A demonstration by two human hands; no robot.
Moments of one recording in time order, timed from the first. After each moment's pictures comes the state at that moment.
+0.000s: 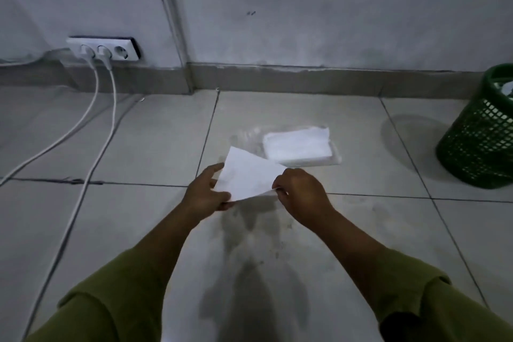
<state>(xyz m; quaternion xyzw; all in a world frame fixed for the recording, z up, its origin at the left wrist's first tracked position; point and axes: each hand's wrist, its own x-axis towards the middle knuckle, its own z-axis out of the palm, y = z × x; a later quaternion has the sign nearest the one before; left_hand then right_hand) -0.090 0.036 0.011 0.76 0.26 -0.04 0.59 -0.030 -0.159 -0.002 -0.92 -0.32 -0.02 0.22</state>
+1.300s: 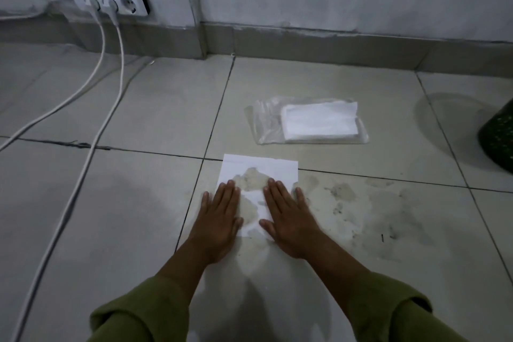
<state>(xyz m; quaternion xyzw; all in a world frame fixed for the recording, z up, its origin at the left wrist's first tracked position) -0.154 0.040 -0.108 0.99 0.01 -0.08 0.12 -0.081 -0.135 -0.112 -0.93 -0.34 0.14 0.04</state>
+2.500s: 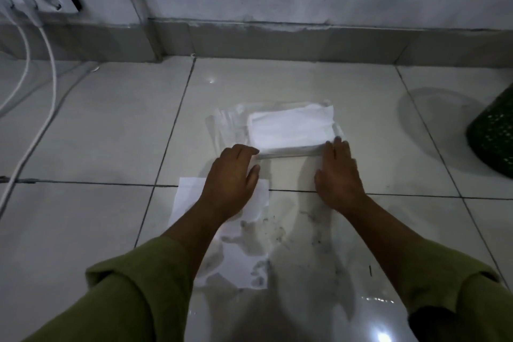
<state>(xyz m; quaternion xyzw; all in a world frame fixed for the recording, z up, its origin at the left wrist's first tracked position) 0.001 -0.016 -0.074 0.96 0.01 0.09 0.26 0.069 -0.212 -0.095 -0.98 -0.09 0.08 0.13</state>
